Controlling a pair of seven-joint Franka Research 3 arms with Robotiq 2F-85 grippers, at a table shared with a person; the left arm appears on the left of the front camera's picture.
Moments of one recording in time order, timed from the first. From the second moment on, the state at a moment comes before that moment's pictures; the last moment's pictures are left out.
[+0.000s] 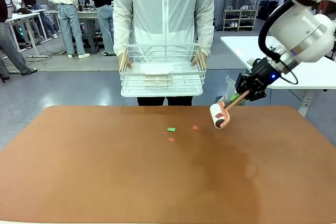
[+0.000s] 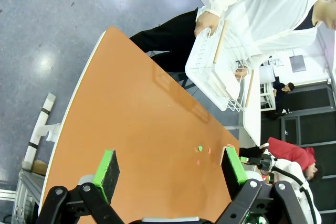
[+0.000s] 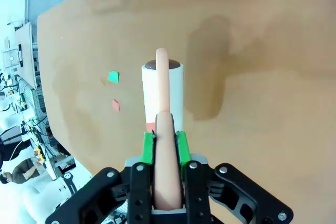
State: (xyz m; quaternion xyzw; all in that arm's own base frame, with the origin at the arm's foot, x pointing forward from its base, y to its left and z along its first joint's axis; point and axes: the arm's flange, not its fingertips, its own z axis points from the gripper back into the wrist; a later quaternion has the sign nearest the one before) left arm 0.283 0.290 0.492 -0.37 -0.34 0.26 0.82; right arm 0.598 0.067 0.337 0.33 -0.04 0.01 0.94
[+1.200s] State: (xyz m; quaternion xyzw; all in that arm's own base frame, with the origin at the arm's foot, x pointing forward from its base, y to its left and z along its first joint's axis) left arm 0.283 0.290 0.492 -0.37 -0.34 0.26 0.82; right arm 0.605 0.090 0.293 0.36 0.01 -0.04 0.93
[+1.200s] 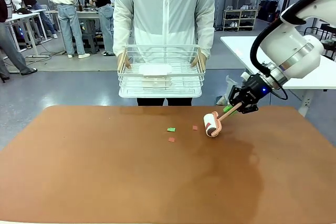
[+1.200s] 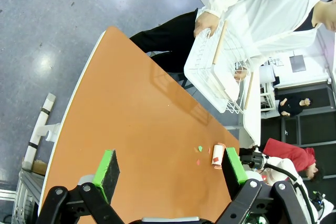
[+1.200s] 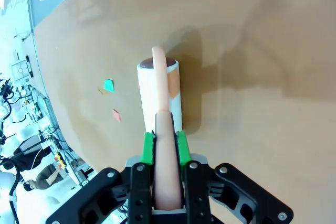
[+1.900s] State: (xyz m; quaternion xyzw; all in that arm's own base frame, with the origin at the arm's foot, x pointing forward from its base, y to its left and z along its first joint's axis) left arm 0.284 0.290 0.492 -0.37 -0.34 0.26 0.82; right arm 0.618 0.275 0.290 0.35 0.06 -0.03 0.93
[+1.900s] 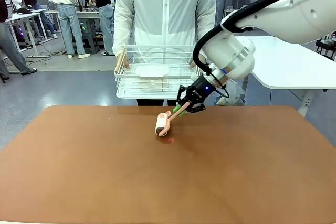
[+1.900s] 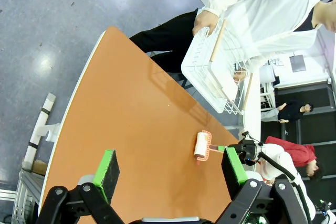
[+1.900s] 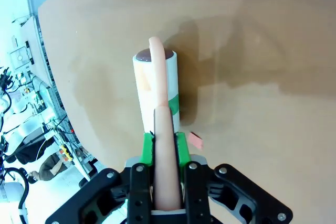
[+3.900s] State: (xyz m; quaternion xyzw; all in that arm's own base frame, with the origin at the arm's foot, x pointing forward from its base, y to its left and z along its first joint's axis) left arm 0.283 0.291 0.492 -0.37 -0.34 0.26 0.82; right arm 0.527 0.069 0.371 0.25 0.02 -0.02 0.97
